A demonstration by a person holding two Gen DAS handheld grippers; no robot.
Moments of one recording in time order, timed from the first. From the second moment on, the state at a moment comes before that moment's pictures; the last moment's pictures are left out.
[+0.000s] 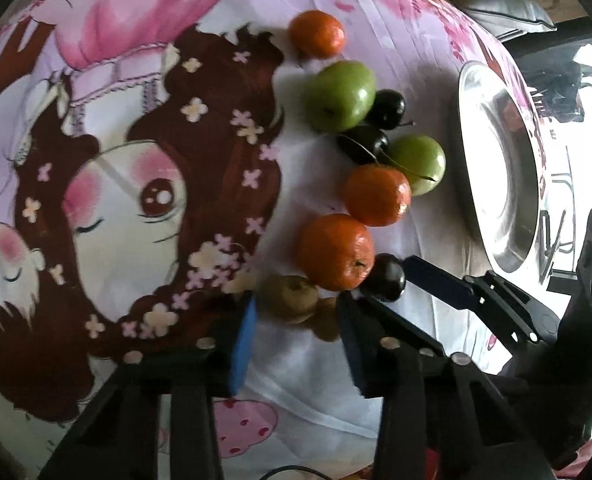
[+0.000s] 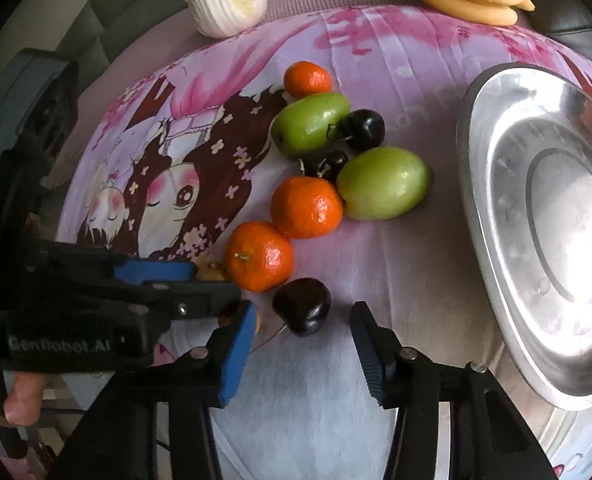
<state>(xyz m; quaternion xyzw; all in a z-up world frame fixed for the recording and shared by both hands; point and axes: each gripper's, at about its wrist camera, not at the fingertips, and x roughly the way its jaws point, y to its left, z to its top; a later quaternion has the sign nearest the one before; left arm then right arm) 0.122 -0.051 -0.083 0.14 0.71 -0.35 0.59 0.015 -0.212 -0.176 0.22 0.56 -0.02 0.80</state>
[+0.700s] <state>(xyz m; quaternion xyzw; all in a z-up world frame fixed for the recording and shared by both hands) 0.120 -0.022 -0.102 0.08 0.74 -0.32 0.59 0.004 -0.226 -0.177 0.28 0.52 -0.01 0.80</state>
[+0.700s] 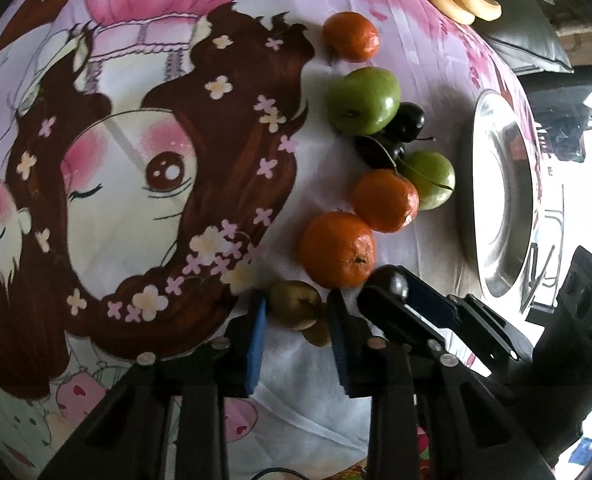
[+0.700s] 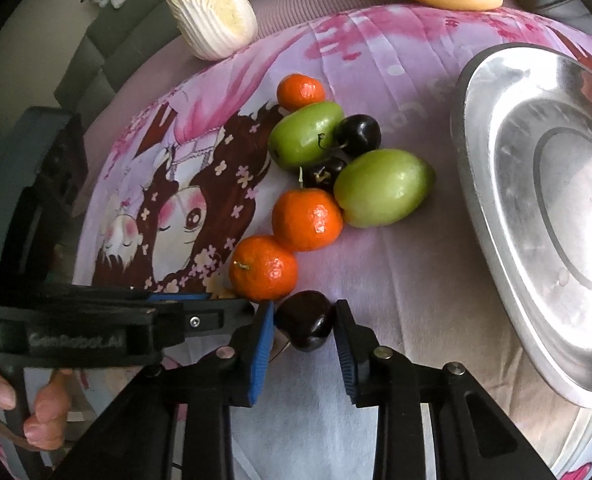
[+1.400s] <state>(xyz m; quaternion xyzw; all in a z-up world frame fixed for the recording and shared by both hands) 0.111 0.021 -0.045 0.06 0.72 -0.30 0.62 -0.024 -0.253 -0.135 0.30 0.48 -0.01 0.82</state>
